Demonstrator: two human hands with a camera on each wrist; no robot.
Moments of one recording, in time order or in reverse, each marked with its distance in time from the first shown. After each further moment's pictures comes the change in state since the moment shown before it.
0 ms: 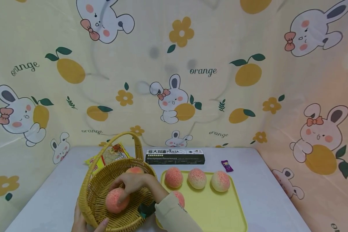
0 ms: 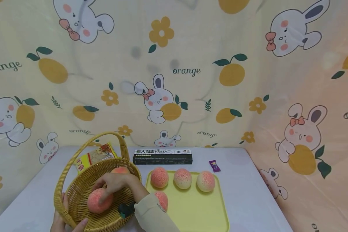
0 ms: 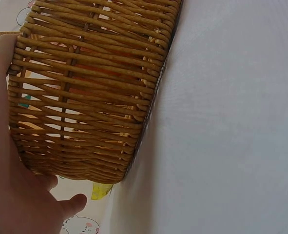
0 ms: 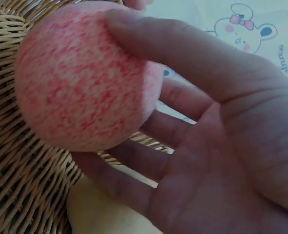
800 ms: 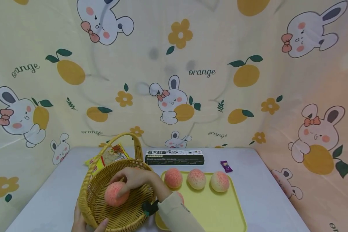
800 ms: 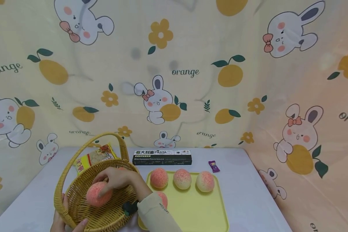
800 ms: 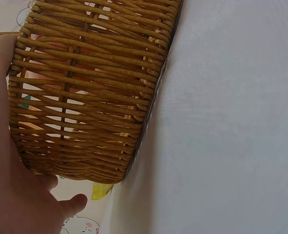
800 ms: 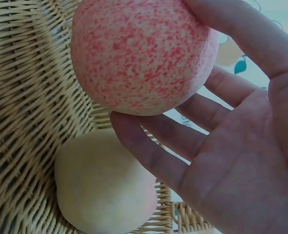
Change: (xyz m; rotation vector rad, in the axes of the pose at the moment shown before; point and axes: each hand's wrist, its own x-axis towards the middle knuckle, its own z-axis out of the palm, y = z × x) left_hand 0.000 -0.001 0.002 0.023 0.048 0.027; right_hand -0.013 -0.009 -0.013 0.068 0.126 -0.012
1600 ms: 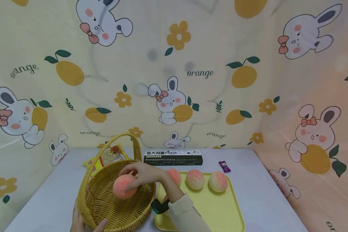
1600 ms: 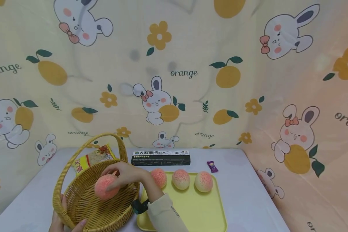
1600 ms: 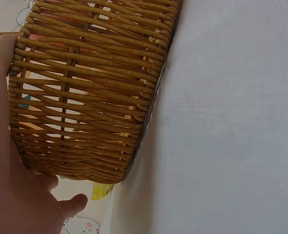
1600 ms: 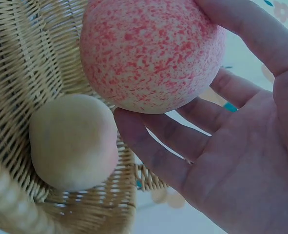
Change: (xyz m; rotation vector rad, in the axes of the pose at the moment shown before) left_hand -0.002 0.005 -0.001 -0.043 -0.022 -0.065; right_hand -0.040 0.006 -0.014 0.150 0.131 -0.046
